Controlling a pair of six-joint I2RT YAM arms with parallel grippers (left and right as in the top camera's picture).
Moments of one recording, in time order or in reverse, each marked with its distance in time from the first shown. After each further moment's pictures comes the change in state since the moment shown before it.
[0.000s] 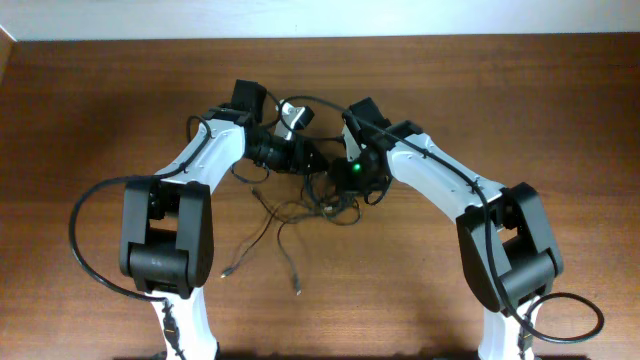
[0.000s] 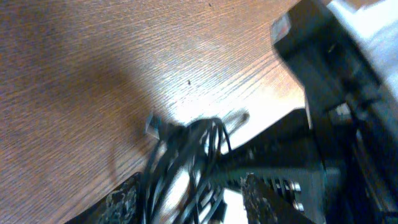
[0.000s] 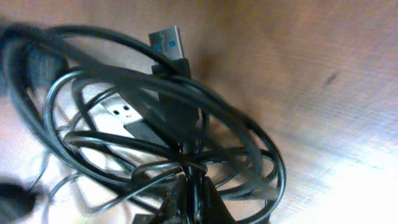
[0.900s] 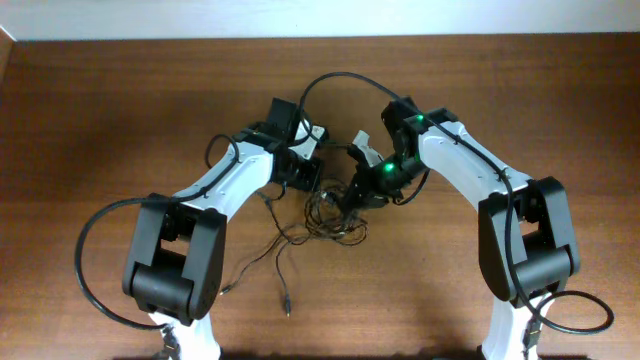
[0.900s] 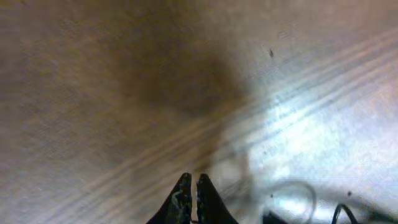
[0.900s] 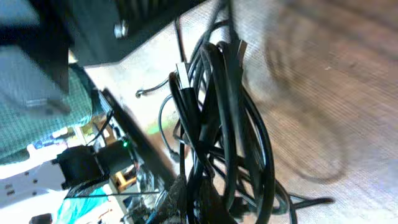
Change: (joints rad) left arm -0.164 -0.117 -0.157 0.131 -0.492 -0.110; right arm -0.142 0.000 -0.001 -0.286 -0.517 -0.361
